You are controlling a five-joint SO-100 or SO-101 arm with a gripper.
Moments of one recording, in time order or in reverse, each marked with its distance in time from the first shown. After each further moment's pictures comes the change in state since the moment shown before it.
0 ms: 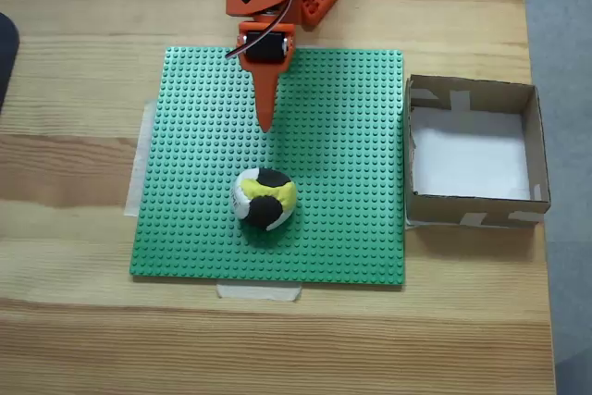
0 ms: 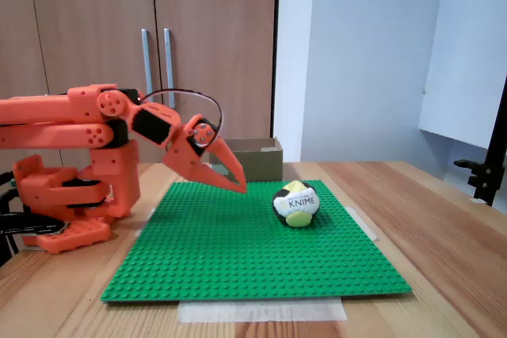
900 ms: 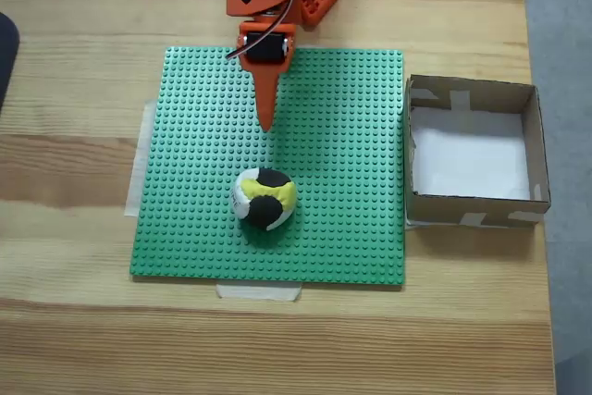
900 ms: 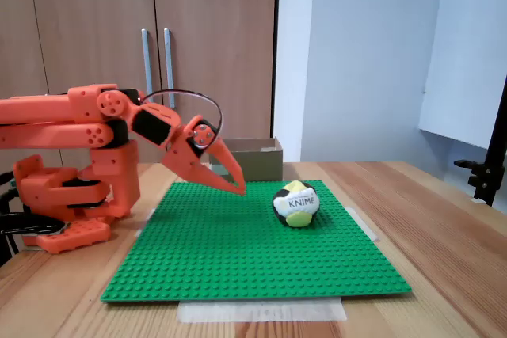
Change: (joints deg) arm 0.0 -0.3 -2.5 0.8 -0.1
